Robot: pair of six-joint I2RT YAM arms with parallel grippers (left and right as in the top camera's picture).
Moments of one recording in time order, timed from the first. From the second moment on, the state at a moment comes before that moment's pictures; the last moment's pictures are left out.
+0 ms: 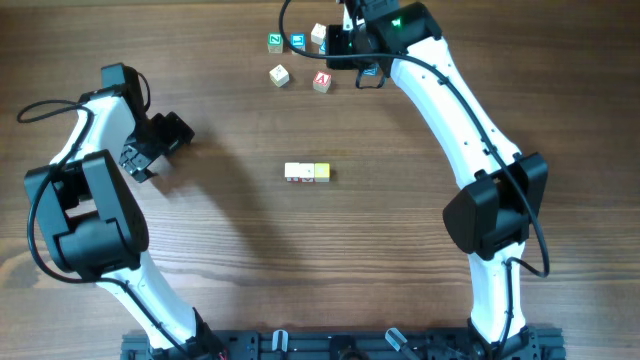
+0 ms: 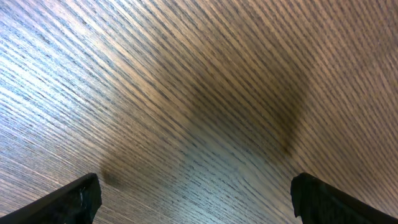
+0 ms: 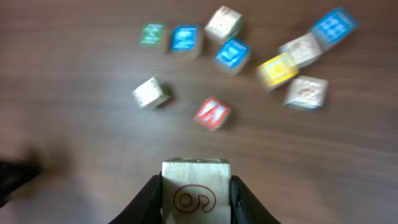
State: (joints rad) left arm 0.26 2.05 1.42 -0.86 0.03 -0.52; right arm 0.45 2.21 2.22 -0.99 -0.08 0.35
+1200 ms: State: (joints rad) left arm 0.26 2.05 1.42 -0.86 0.03 -0.52; right arm 0.55 2.21 2.14 -1.37 0.05 0.51
